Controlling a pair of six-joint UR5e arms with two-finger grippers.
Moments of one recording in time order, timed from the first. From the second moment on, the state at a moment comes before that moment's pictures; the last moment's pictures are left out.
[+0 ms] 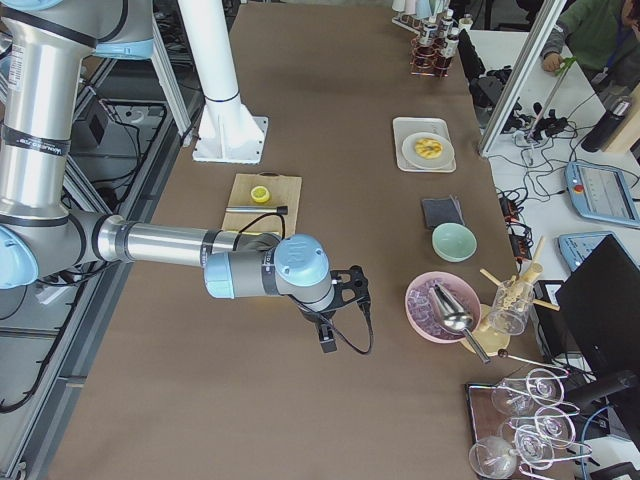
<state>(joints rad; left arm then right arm) -1.65 -1.44 -1.79 -1.68 -2.32 0.05 1.66 -1.83 1.78 -1.38 2.40 -0.20</state>
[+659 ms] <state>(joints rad) -1.64 -1.45 -1.79 -1.83 -2.33 0.07 1.73 -1.86 1.76 -1.25 2.46 -0.13</state>
